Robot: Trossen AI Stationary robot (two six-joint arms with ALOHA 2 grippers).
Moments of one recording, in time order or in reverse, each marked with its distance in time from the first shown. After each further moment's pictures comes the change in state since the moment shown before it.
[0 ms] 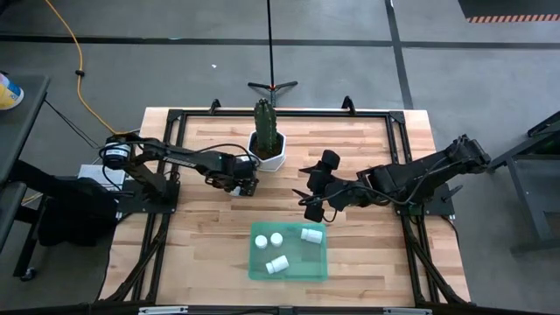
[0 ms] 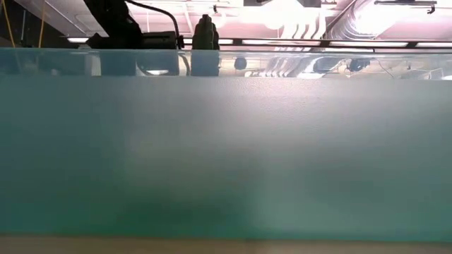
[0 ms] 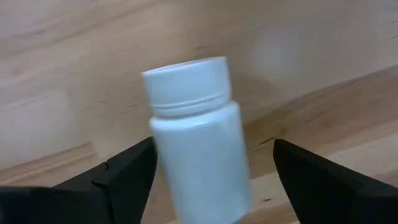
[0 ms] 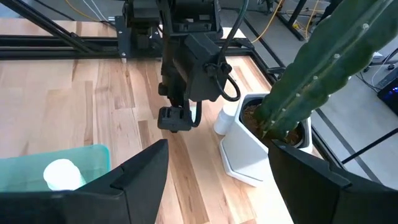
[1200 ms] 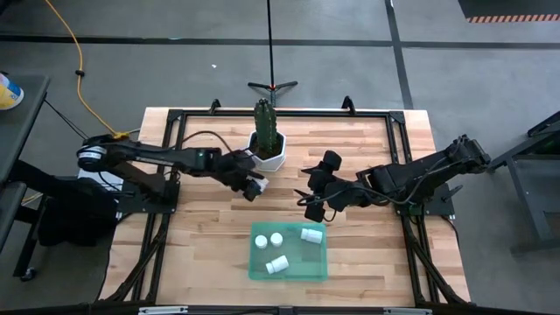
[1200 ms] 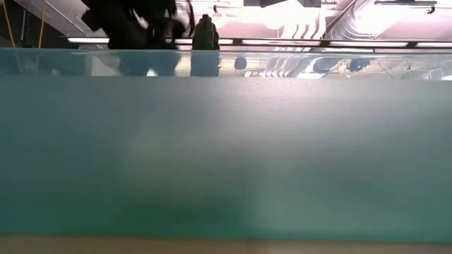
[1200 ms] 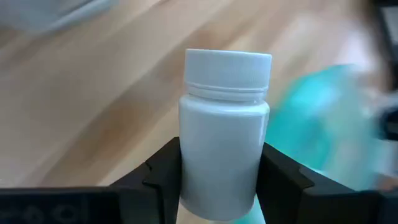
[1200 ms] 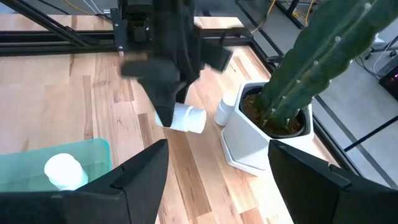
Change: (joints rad) left arm -0.044 -0.227 -0.001 0.279 0.180 0.286; right arm 0.000 0.000 0.000 -0.043 -0.002 0.058
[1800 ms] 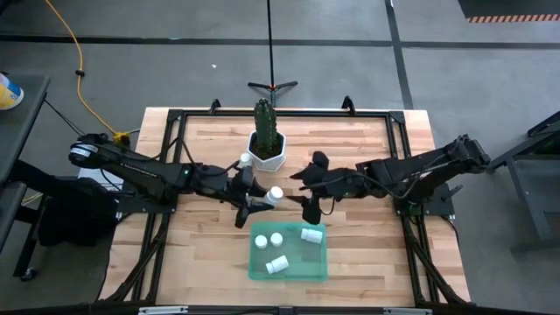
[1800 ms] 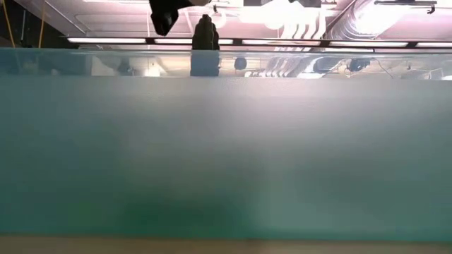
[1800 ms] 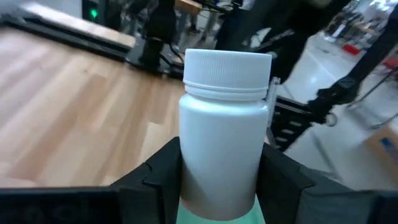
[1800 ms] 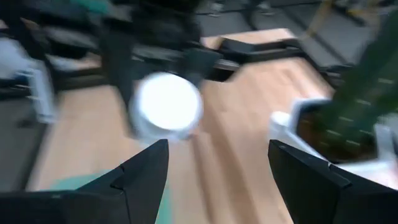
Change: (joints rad) left arm -0.279 -0.116 0.001 0.517 -0.215 0.473; right arm -0.055 0.000 0.000 0.155 -0.251 0.006
